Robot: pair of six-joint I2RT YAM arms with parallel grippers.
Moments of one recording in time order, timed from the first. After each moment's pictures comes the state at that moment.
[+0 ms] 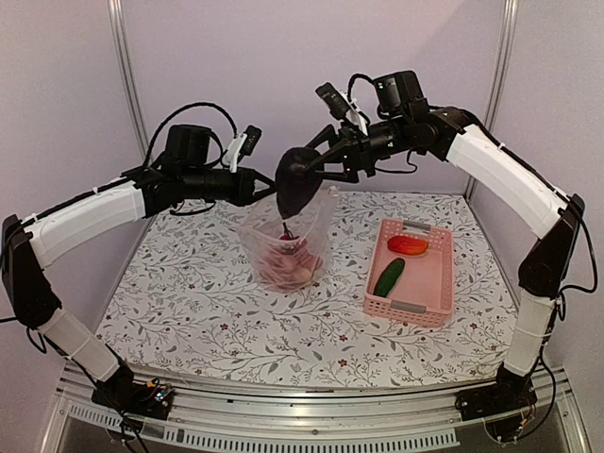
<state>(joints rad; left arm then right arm) -0.58 1.53 1.34 -0.22 0.45 -0.20 0.67 1.89 2.10 -0.68 -1.11 -0.31</state>
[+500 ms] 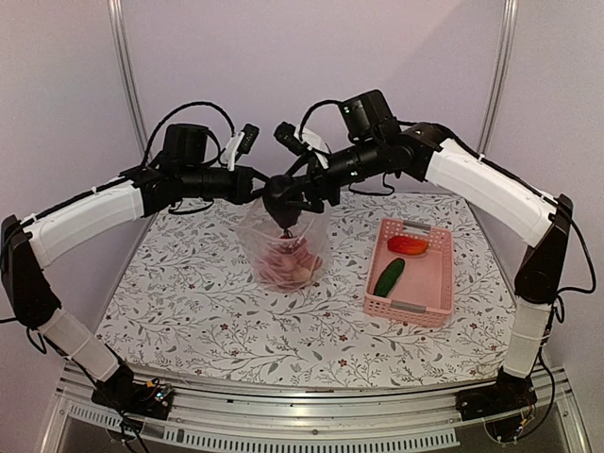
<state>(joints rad) -0.56 1.52 1.34 -0.22 0.46 -0.20 0.83 1.91 2.05 -0.67 -0.57 -0.37</state>
